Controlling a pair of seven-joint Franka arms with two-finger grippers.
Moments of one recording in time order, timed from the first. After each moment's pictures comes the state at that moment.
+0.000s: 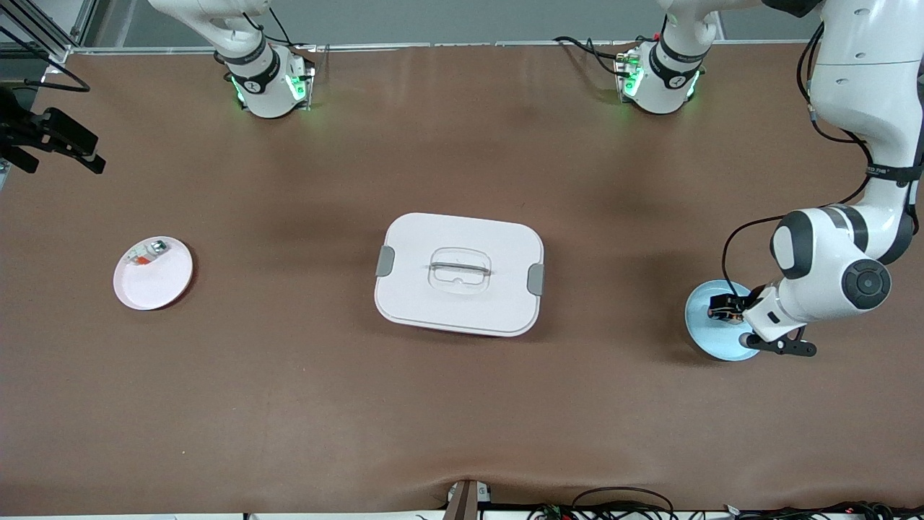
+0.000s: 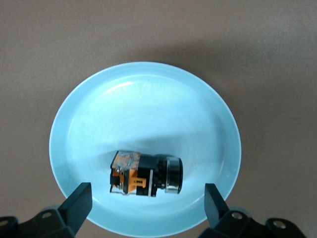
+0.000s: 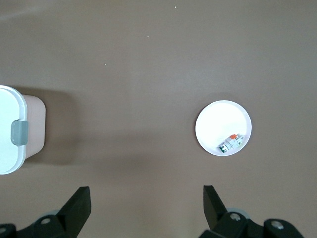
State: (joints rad) left arm 0.09 0.58 -0.02 -1.76 0.03 2.25 0.21; right arm -0.04 -0.10 0.02 -1.58 0.02 1.53 0.01
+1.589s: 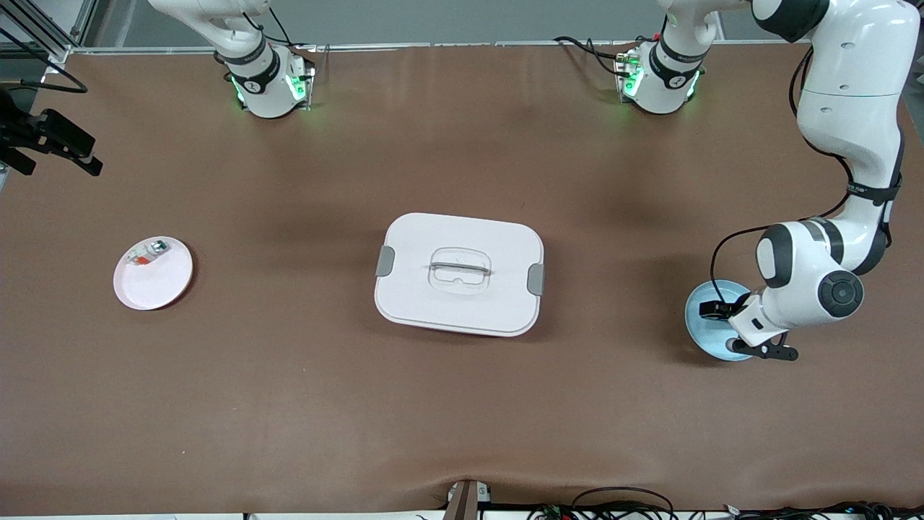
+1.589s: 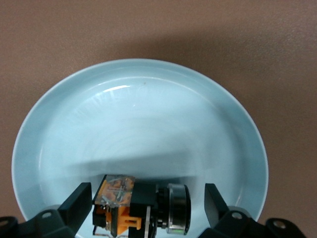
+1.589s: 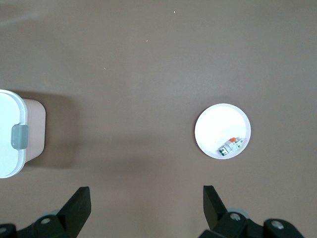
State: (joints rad) left arm 0.09 0.66 -0.02 -1.76 0.03 2.31 0.22; right arm -0.04 -0.10 0.02 -1.58 0.02 1.54 0.01
